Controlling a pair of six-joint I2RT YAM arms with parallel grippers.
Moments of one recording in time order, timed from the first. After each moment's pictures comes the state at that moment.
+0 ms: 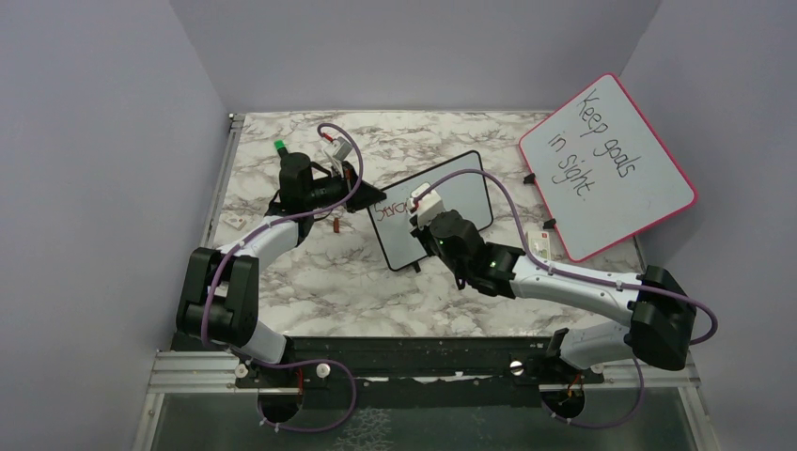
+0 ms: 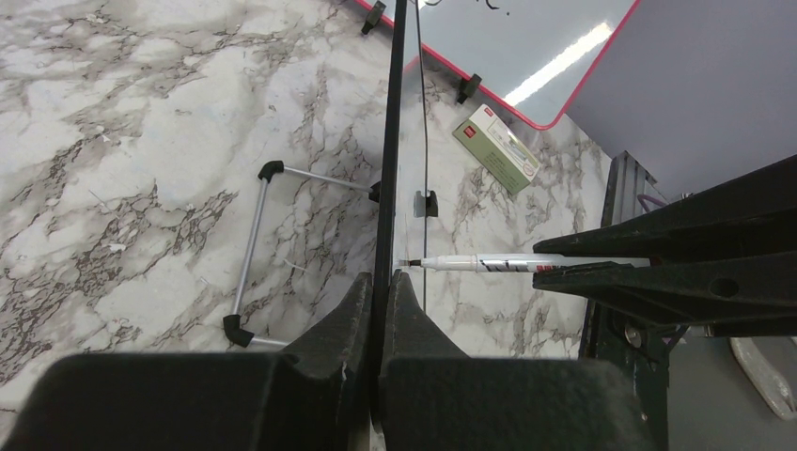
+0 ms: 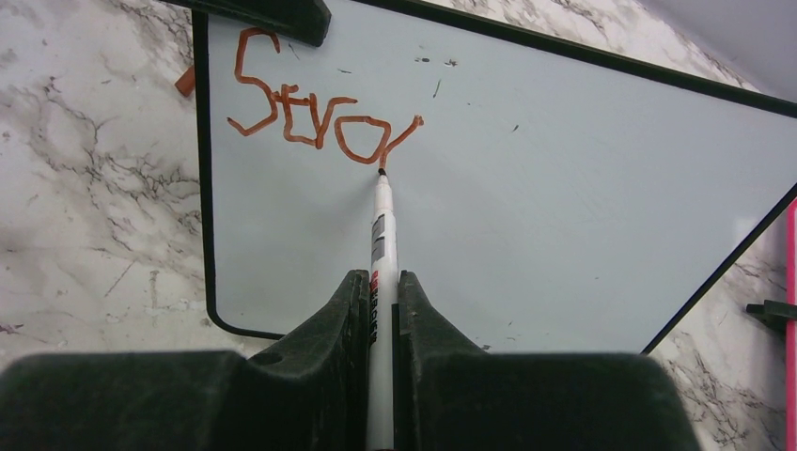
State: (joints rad) left arm -0.21 1.51 0.82 0.49 0.93 -0.35; right arm 1.03 1.35 0.88 0.07 0.50 -0.05
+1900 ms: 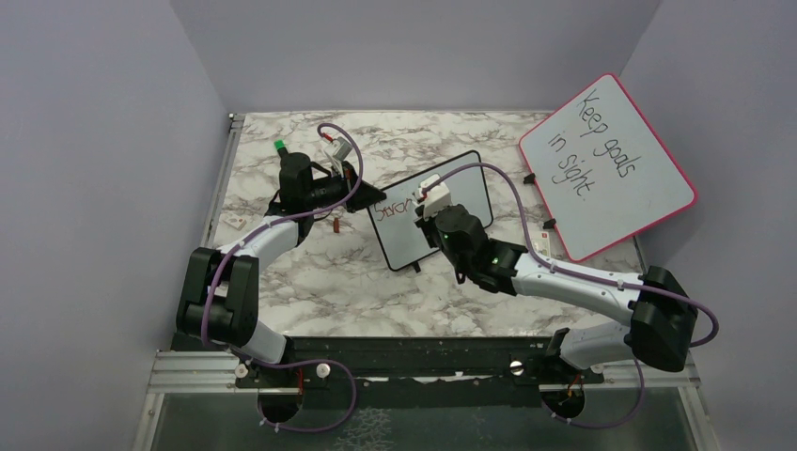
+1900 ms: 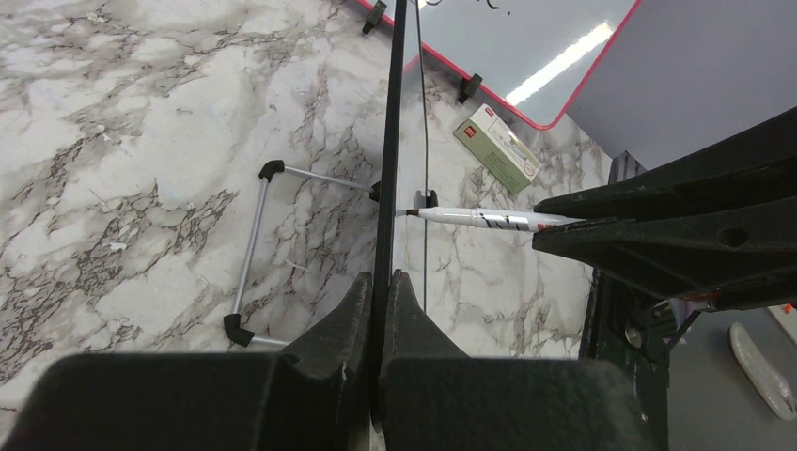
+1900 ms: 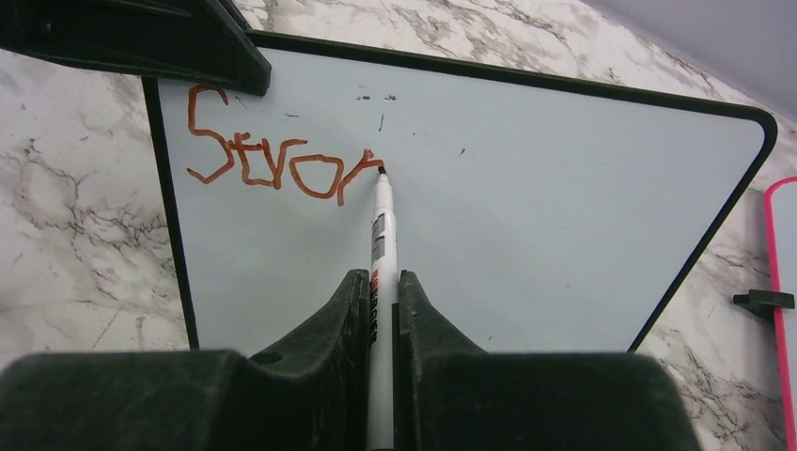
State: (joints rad) left arm -0.21 1.51 0.82 0.48 0.93 -0.35; right arm 0.99 1.34 0.88 0.13 0.53 -0.03
